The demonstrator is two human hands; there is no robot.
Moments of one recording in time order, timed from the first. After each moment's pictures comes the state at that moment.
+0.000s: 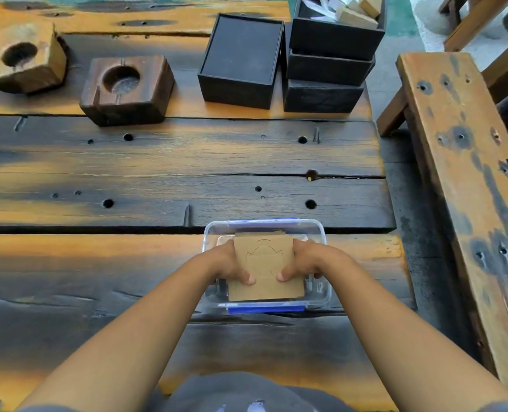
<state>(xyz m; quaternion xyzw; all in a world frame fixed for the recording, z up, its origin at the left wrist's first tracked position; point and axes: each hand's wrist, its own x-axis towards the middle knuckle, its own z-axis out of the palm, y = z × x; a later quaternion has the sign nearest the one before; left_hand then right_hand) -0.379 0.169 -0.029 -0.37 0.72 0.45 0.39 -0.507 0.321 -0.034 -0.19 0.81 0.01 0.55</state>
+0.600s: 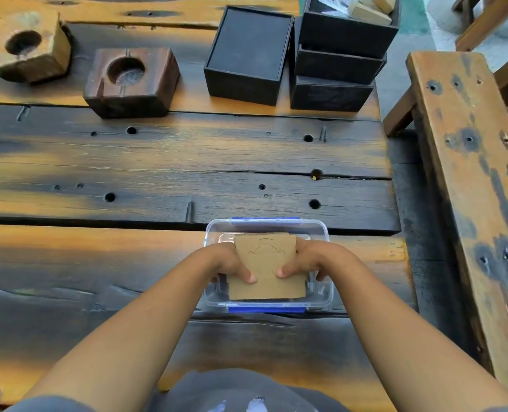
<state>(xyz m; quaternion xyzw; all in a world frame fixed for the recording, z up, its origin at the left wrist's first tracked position) -0.382 0.162 -0.039 -0.39 0.67 0.45 0.44 -0.514 0.318 -0.033 -0.16 0.78 -0.04 0.60</state>
